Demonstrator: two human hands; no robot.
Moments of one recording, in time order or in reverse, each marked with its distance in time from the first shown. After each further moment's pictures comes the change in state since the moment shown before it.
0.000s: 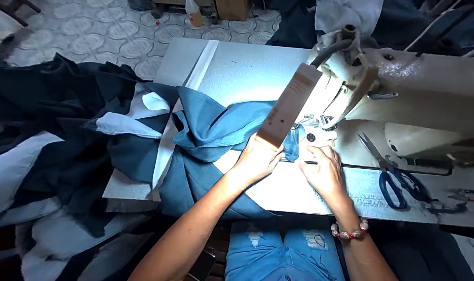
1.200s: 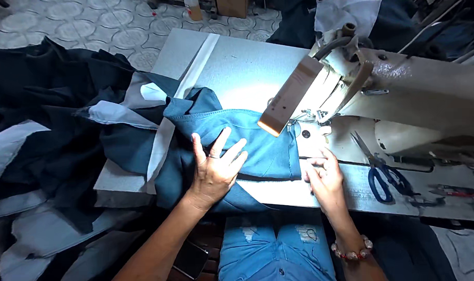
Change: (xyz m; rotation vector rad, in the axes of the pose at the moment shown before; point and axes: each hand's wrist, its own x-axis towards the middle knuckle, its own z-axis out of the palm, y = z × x) left_hand -0.082 0.011 -0.045 0.432 0.373 0.007; right_hand -0.039 -0.028 -0.019 0.564 0.066 0.174
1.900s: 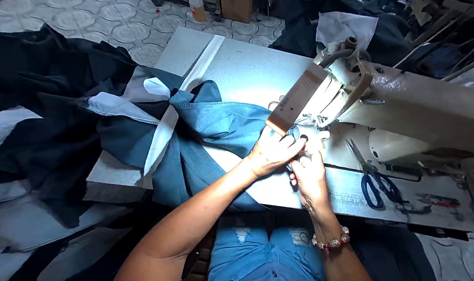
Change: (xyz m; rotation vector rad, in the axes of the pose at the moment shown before) left_hand 0.082 0.048 0.076 -0.266 0.165 0.200; right_hand 0.014 -0.033 0.032 0.368 0.036 0.324
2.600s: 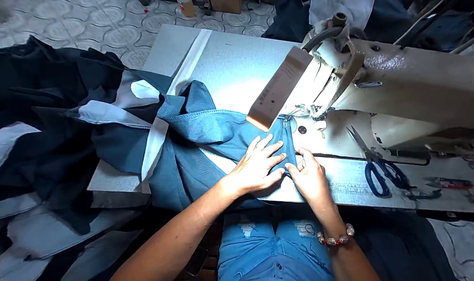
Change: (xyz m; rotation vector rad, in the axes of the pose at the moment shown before) left_hand -0.036 0.011 -0.033 -0.426 -0.529 -0.310; right_hand 0.001 0.025 -0.029 -0.744 -0.078 -0.268
